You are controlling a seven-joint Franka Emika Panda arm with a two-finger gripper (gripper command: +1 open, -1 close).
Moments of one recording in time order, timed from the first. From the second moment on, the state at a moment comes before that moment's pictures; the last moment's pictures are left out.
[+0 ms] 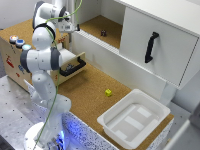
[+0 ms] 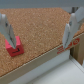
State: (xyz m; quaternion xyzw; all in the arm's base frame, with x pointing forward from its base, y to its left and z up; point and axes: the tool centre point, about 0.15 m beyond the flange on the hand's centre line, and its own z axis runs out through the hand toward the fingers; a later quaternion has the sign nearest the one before) arm 0.358 0.375 0.496 -0.85 -0.51 -0.06 0.10
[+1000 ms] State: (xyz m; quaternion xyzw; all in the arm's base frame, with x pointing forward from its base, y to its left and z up) arm 0.300 0.446 0.532 -0.81 -0.57 -0.07 0.10
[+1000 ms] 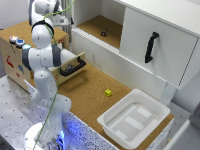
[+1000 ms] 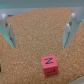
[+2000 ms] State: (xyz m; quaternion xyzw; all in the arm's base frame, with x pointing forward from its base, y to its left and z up) arm 0.304 0.496 0.477 -0.79 -0.61 0.01 0.07
